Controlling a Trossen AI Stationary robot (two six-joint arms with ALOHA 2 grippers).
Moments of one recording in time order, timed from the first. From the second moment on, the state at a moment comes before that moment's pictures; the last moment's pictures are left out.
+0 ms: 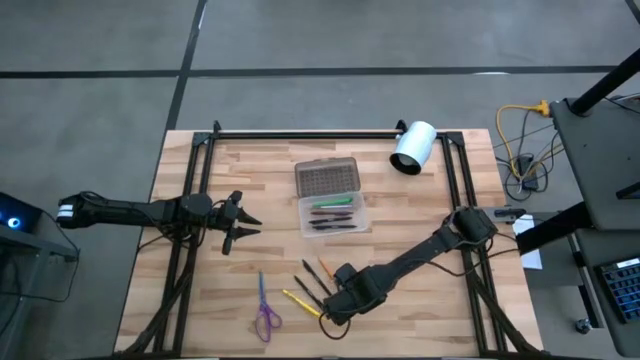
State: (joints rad) left arm 0.03 0.40 0.01 0.03 0.10 -0.09; right arm 0.50 2.16 1.76 -1.07 0.00 1.47
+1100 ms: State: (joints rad) left arm 0.03 0.40 0.01 0.03 0.10 -0.09; right arm 0.53 2.19 1.74 -0.99 0.05 1.30
